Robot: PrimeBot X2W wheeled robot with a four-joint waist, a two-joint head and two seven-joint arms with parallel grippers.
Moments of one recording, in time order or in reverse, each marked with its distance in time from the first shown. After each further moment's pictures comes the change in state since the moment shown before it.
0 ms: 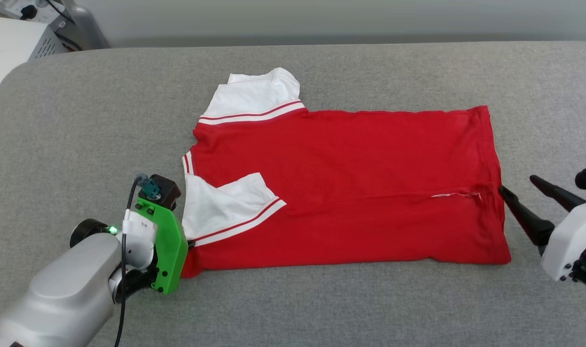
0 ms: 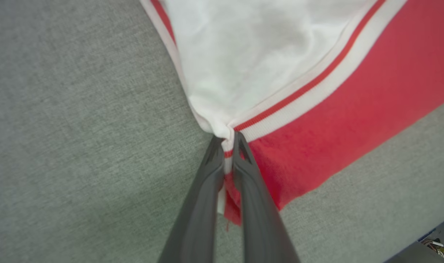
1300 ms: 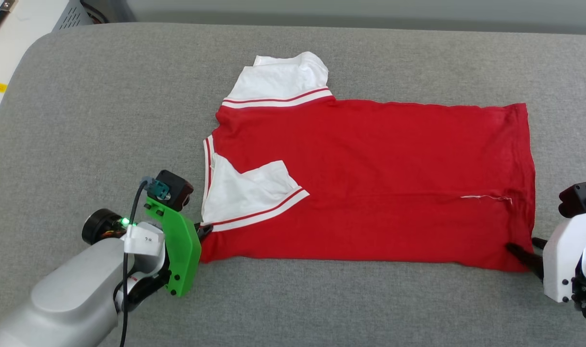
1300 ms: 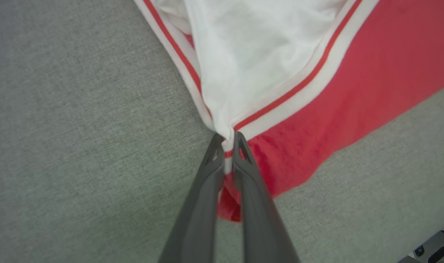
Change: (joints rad) left arm 0.028 0.061 0.006 -0.239 0.049 0.068 -0.122; right arm 0.017 0.033 -0.030 0.137 0.028 -0.001 0.483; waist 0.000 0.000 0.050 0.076
